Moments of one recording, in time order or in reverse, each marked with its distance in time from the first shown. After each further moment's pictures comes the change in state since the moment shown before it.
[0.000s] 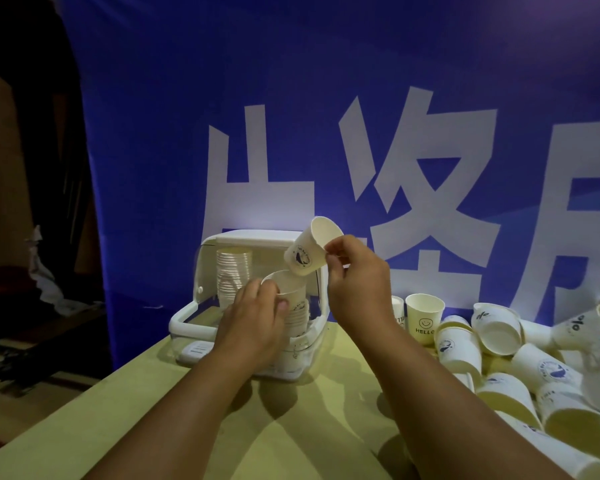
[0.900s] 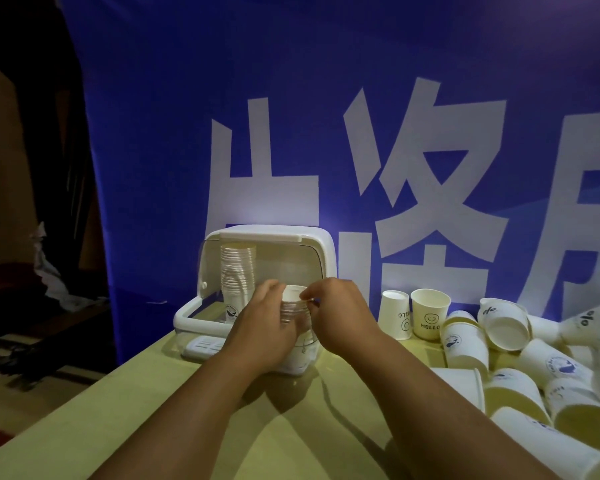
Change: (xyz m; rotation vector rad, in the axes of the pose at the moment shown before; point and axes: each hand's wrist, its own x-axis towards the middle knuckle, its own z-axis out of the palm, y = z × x) left_hand -0.006 0.002 0.006 -0.156 -0.116 -0.031; right_hand -0.014 0.012 0.026 -0.411 -0.532 0.050
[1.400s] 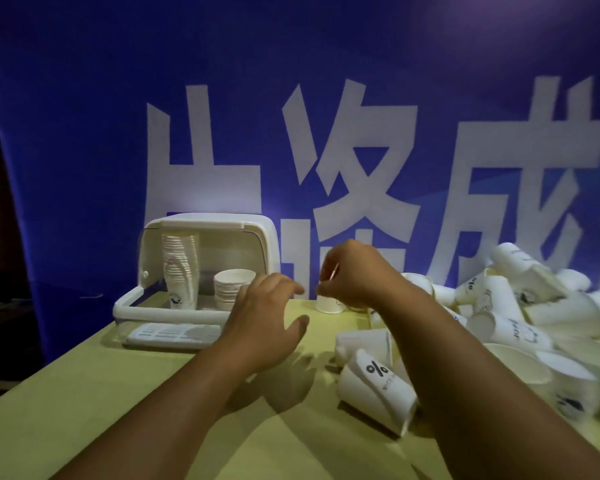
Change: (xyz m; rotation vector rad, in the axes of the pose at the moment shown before) left_hand -0.036 0.075 0.018 0.066 -0.046 0.323; right_hand -0.056 0.038 -0.105 -0.101 0.012 0.110
